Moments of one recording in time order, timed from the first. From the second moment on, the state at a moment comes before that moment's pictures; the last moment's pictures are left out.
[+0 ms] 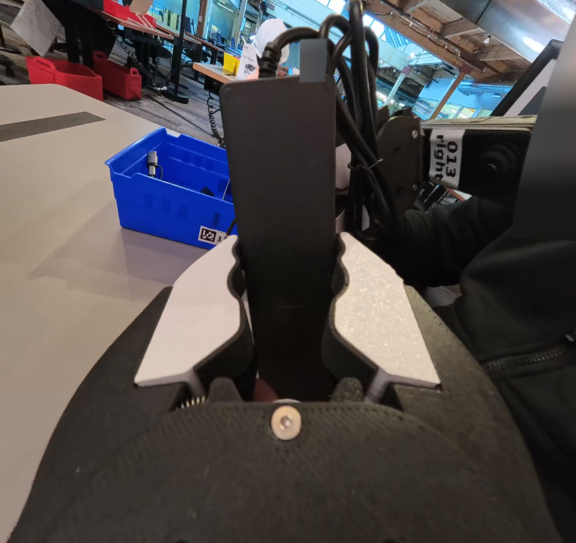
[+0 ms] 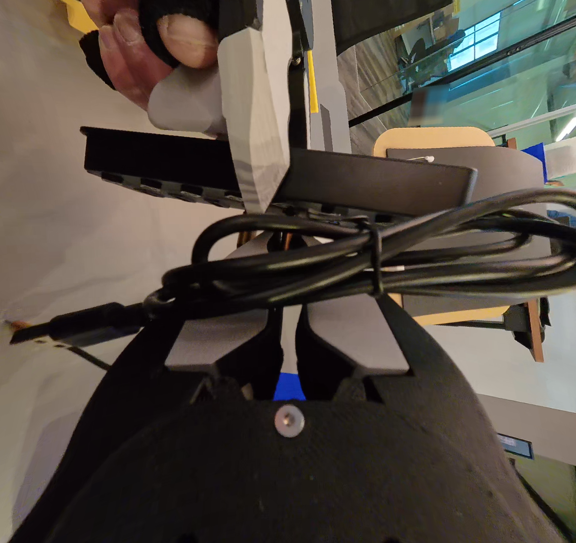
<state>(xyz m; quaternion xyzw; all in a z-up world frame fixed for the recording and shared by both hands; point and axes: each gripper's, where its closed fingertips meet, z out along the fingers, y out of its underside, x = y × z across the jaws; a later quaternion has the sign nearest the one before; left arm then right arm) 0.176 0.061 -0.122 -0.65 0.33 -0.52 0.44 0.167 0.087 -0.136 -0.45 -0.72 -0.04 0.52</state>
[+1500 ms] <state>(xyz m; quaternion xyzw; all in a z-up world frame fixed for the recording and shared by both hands) 0.111 0.104 -0.108 -0.67 0.27 -0.46 0.52 0.425 0.180 -0.154 -0.79 -0.36 0.15 0.48</state>
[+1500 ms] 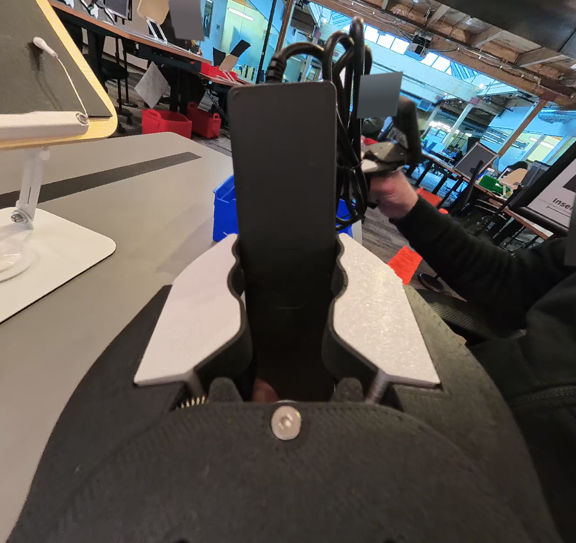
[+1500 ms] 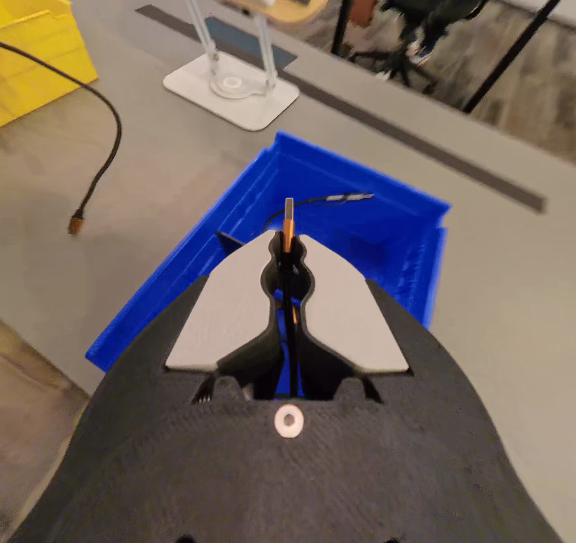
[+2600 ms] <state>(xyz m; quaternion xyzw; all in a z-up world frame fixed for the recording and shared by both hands) 0.148 0.083 -0.099 -0.60 0.24 -0.58 0.49 0.169 0.093 -0.136 -0.49 -0.67 0.06 0.55</state>
